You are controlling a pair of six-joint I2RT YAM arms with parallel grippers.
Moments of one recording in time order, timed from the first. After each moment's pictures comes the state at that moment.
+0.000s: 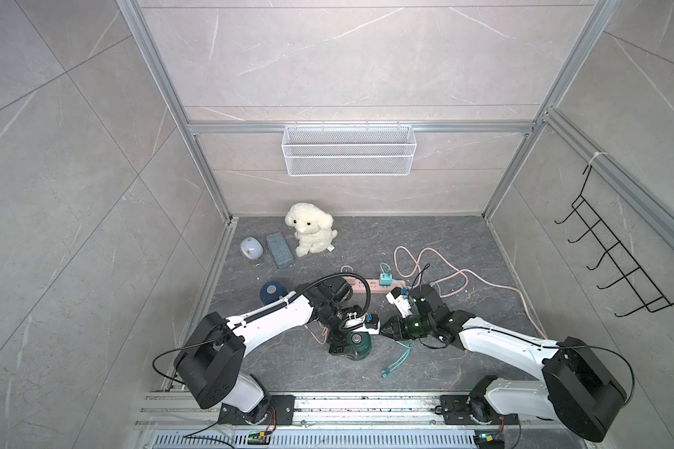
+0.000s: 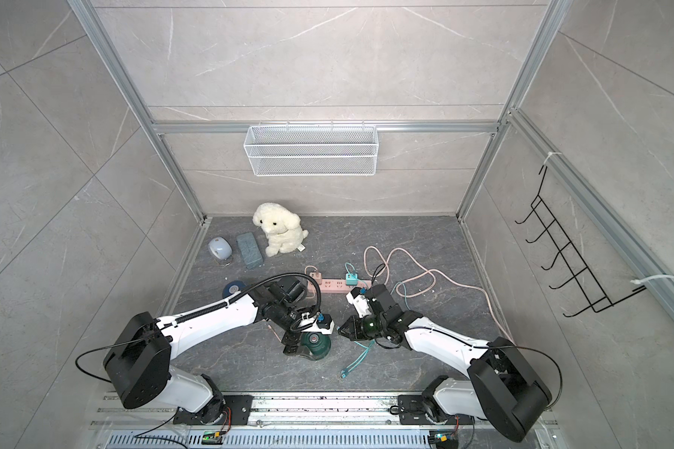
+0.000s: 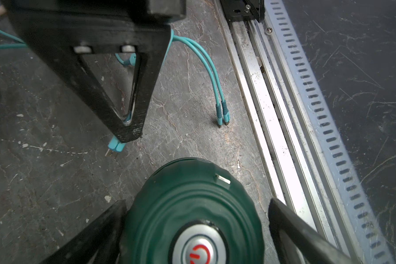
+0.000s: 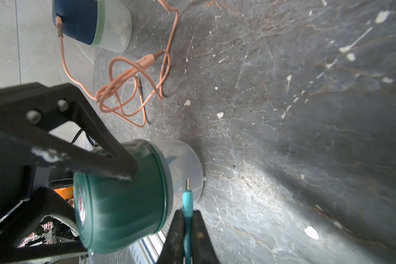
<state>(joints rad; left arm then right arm) -0.80 1.51 0.96 -0.71 0.66 0.94 0.63 1.29 0.55 -0.12 -0.57 0.58</state>
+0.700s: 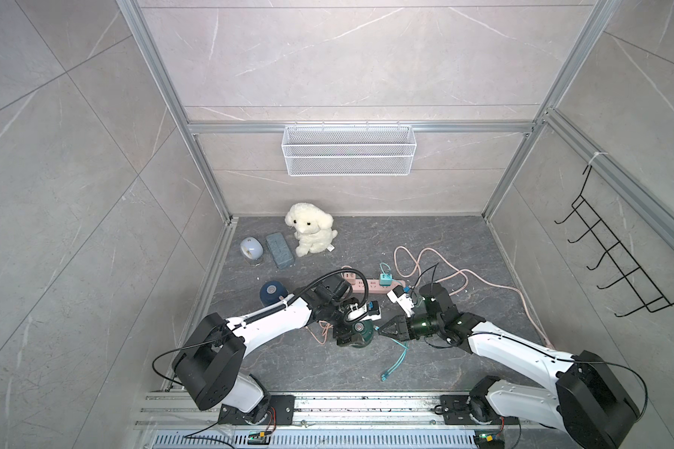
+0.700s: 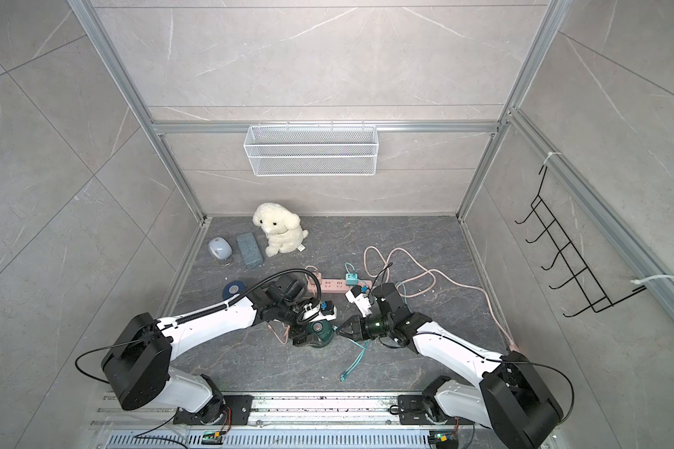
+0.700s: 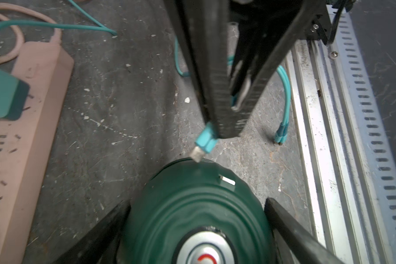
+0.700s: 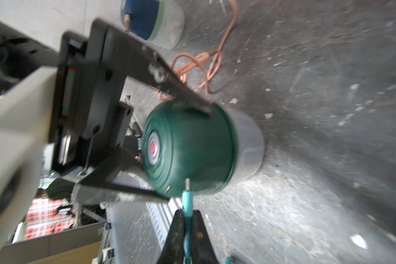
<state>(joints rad) -0.75 1.47 0.90 -0.48 0.52 0.69 0.58 1.20 0.52 -0.04 -0.80 0.57</state>
